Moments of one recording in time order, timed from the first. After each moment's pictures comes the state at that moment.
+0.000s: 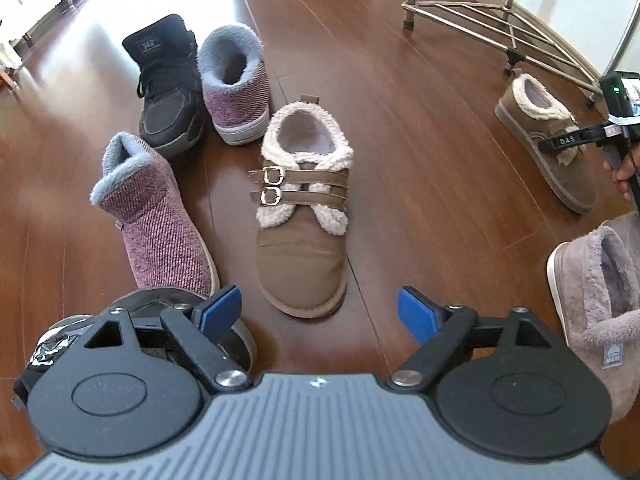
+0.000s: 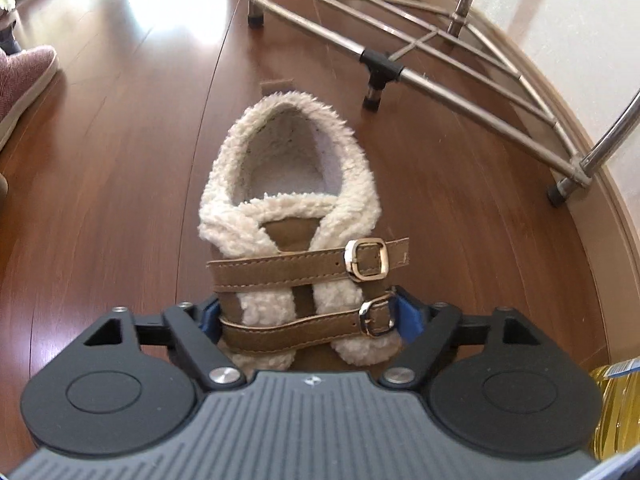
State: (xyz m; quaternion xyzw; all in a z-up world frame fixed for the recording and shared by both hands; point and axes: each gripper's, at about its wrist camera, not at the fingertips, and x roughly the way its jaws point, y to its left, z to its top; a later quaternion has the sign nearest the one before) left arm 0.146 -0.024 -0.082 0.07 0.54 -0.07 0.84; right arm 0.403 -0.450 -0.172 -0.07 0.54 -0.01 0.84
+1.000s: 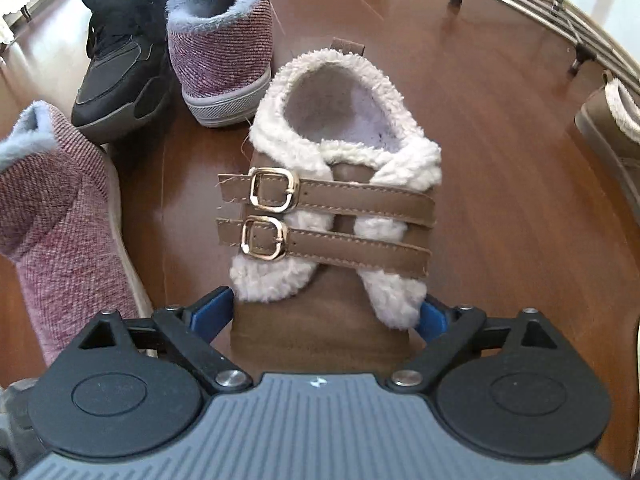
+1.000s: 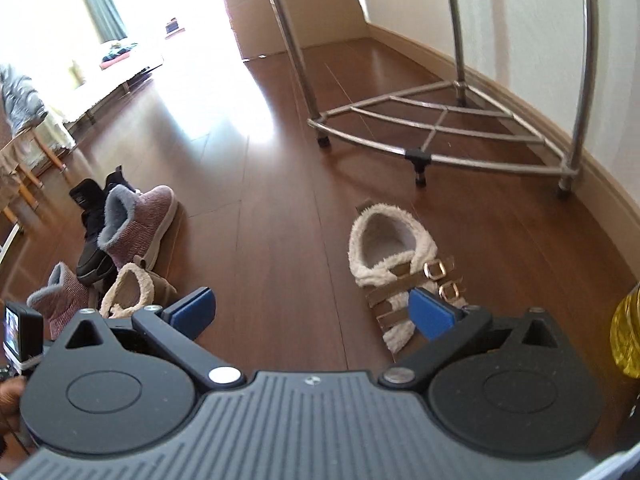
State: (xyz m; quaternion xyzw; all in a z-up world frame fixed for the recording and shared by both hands) left arm 0.238 -0.020 -0.214 0.05 0.52 -0.07 0.85; right arm 0.299 -0.437 -0.054 0.11 0.41 0.05 0.91
